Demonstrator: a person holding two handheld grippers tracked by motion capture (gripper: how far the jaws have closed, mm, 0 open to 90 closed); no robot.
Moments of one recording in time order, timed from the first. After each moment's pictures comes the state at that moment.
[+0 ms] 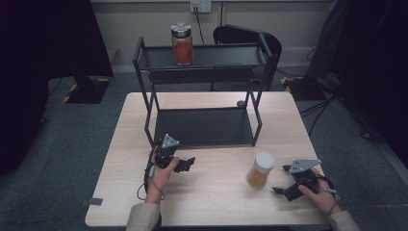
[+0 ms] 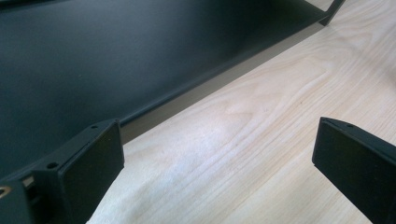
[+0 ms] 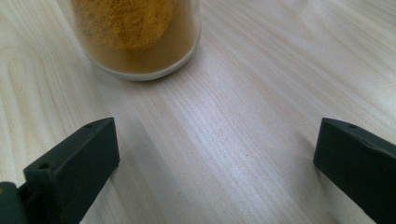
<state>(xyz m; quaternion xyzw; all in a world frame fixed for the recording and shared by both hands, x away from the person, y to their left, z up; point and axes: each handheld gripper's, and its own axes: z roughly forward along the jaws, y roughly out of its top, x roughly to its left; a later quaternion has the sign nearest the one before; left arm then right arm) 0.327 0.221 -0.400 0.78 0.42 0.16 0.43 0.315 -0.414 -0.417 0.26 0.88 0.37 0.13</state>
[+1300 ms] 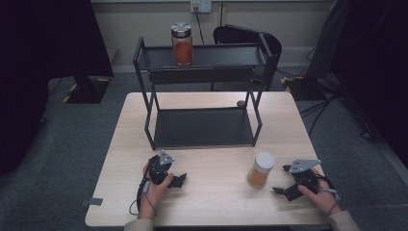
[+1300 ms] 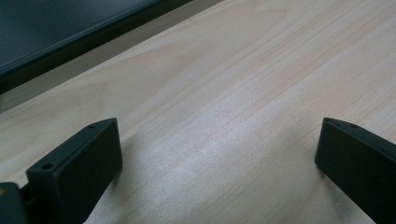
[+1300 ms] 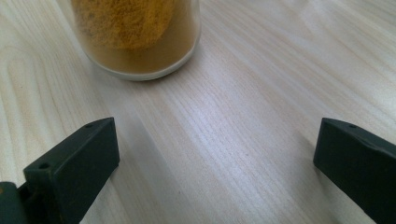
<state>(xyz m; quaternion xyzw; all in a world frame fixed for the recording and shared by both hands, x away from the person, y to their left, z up) 0.302 0.222 -0.423 0.82 0.42 0.19 0.35 0.315 -0.414 -0.417 0.26 0.88 0.37 0.13</state>
